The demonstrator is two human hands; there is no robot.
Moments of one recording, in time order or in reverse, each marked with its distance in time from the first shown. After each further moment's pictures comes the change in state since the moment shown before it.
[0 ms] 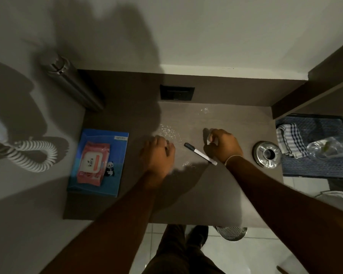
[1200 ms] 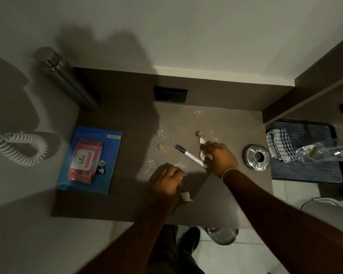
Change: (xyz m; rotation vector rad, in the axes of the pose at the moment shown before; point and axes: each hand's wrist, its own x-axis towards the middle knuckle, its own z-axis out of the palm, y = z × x) left_hand -0.101 0.031 0.011 -0.182 -0.163 0.350; right_hand -0.028 0.031 0.005 -0.314 -0.166 -0.105
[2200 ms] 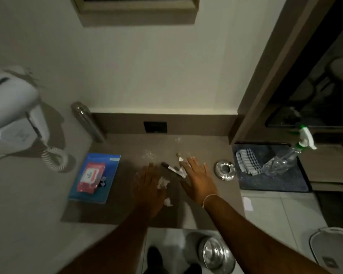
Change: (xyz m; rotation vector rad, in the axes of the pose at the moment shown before) left_hand -0.043 0.084 -0.066 0.290 0.117 -0.147; right_hand -0.148 -0.010 -0.044 0.106 0.287 -0.226
